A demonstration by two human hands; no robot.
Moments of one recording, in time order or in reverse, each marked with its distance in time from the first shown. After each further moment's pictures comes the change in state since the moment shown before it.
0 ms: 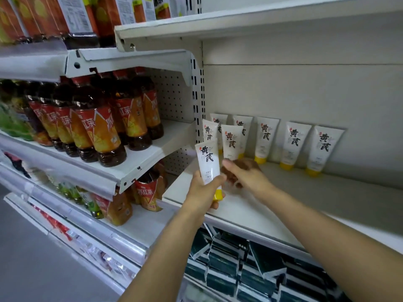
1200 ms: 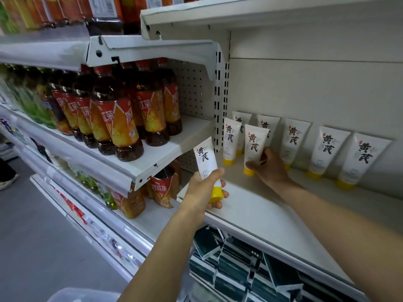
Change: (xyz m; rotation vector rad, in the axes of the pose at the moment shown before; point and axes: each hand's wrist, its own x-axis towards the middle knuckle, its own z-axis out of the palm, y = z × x) left_hand 0.019 0.003 -0.034 -0.164 0.092 -0.107; right_hand 0.082 0.043 -0.008 -0.318 0.203 -0.082
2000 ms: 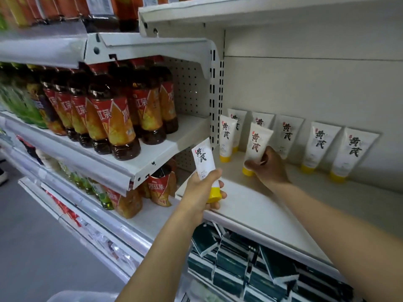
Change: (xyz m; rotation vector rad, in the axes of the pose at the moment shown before) left_hand -0.011 -0.001 -0.003 0.017 -0.040 -0.021; right_hand -0.019 -0.001 -0.002 0.083 0.078 0.061
